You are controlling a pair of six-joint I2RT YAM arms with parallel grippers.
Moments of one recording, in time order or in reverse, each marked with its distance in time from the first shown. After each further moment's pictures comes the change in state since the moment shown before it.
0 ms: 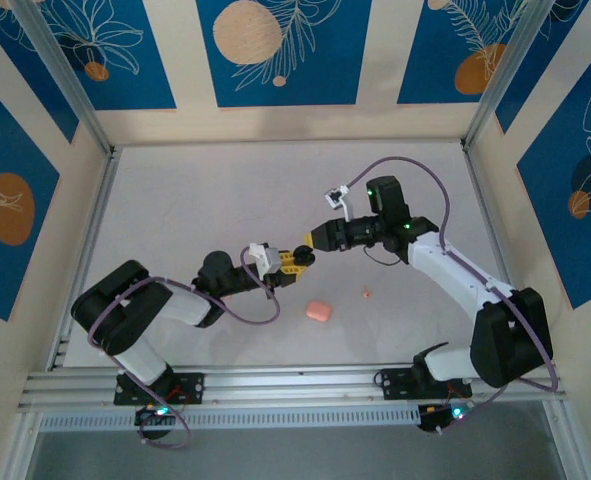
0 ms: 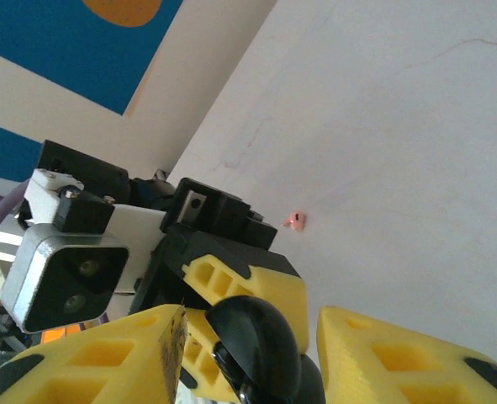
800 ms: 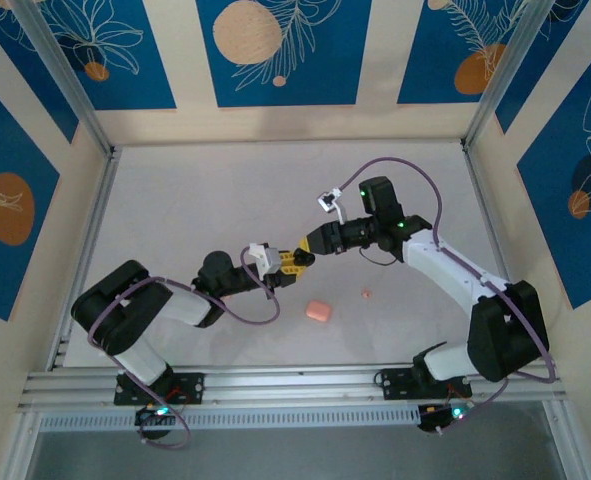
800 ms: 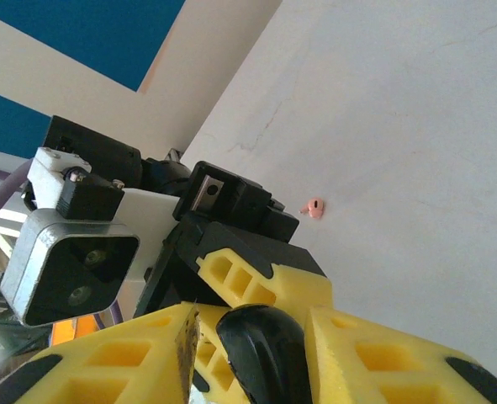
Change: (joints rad) left arm -0.001 0.000 0.000 0.000 -0.001 0.000; right arm 0.027 0.021 0.013 -0.026 -0.030 -0.033
